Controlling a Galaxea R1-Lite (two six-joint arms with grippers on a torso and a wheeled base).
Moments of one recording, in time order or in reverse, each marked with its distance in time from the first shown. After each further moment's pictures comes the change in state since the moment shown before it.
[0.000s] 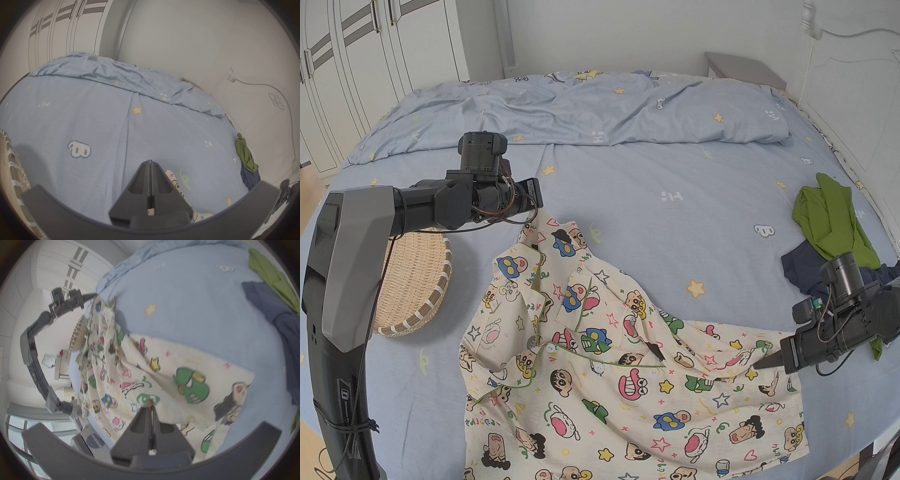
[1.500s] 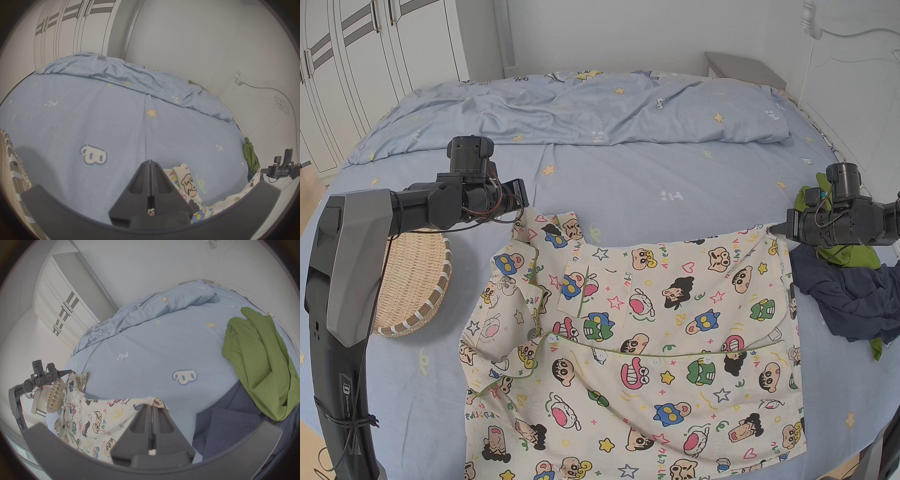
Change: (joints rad) left arm 0.060 0.031 -0.032 -0.001 -0.001 -0.003; right arm -0.217 0.293 -0.683 -0.087 -0.073 0.098
